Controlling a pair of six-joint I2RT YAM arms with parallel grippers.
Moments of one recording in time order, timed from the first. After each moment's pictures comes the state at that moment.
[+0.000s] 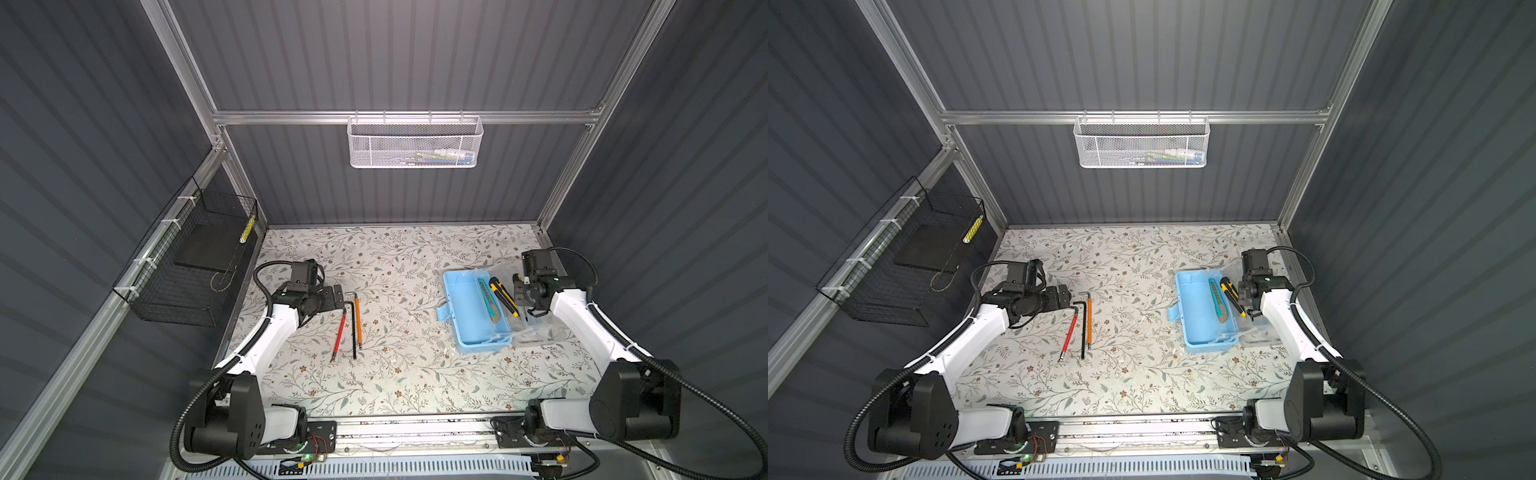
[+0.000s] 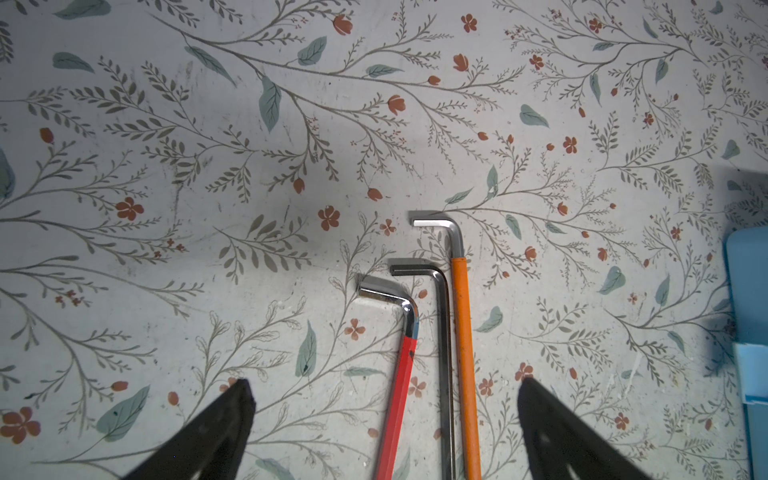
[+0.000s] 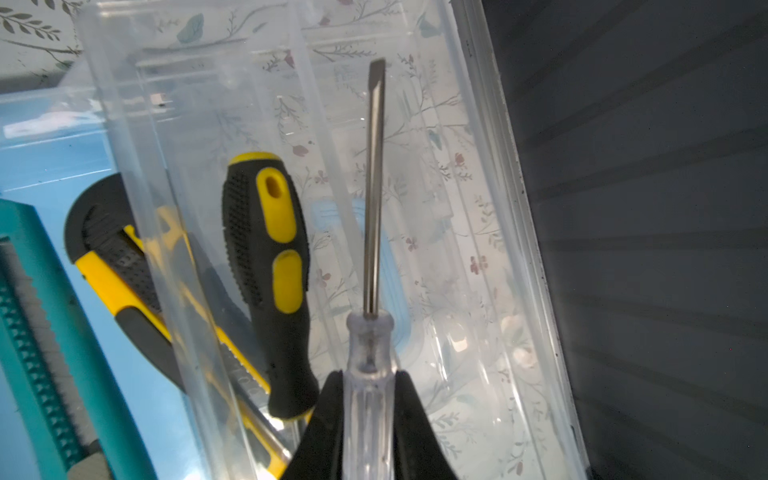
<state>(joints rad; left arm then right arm) -0.17 1.31 0.90 -0.52 0.05 -0.28 0.05 1.35 0.99 -0.70 0.37 0.11</state>
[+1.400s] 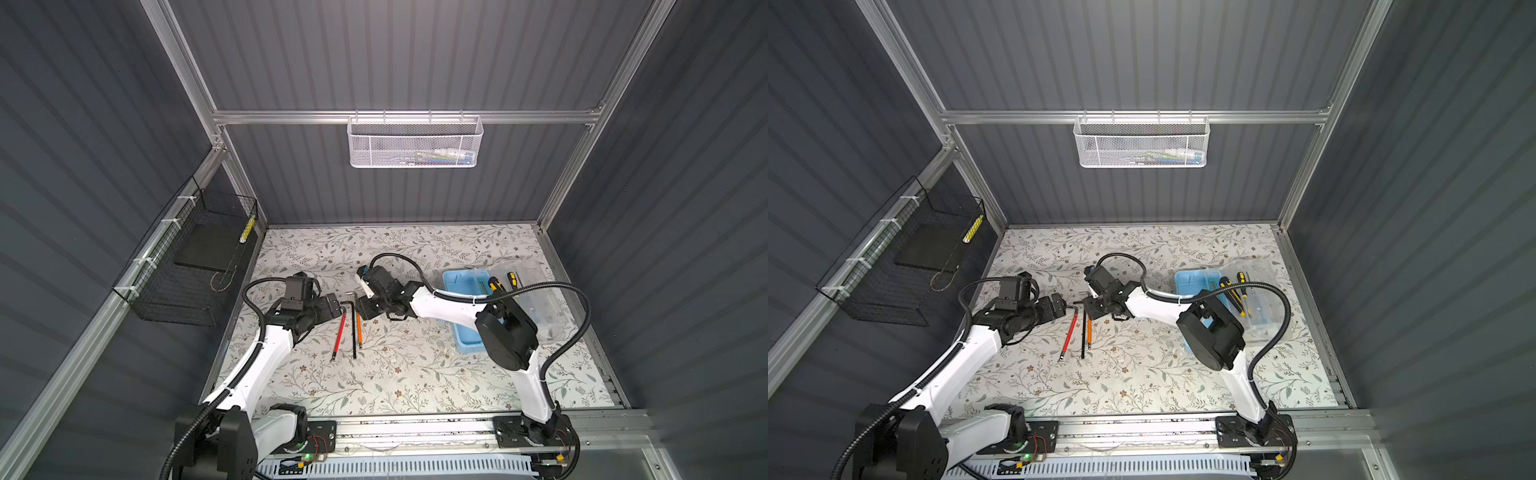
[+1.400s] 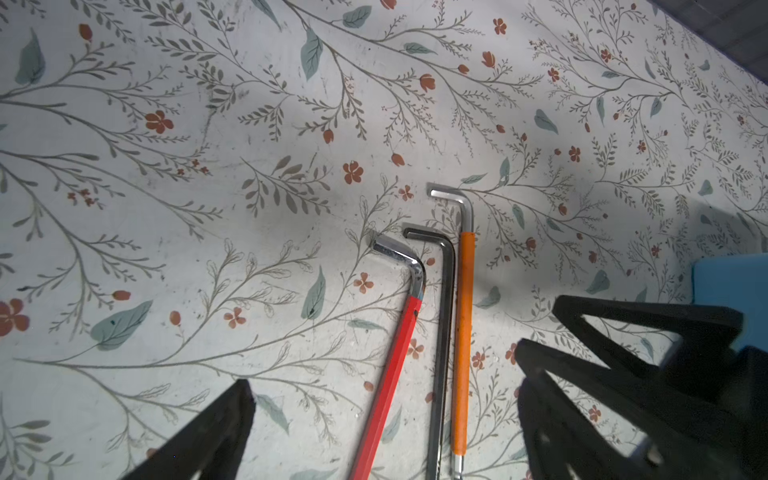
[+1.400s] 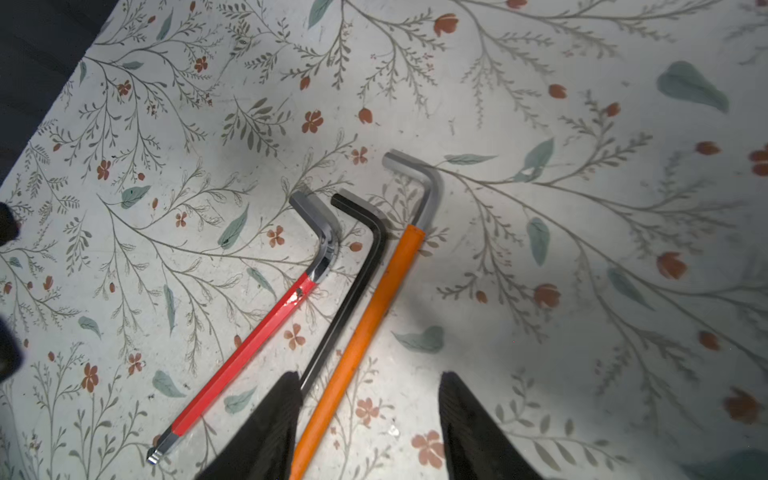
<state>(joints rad) -0.17 1.13 0.75 -0.52 0.03 -0.44 0.93 2.16 1.62 -0.31 -0.05 0.35</state>
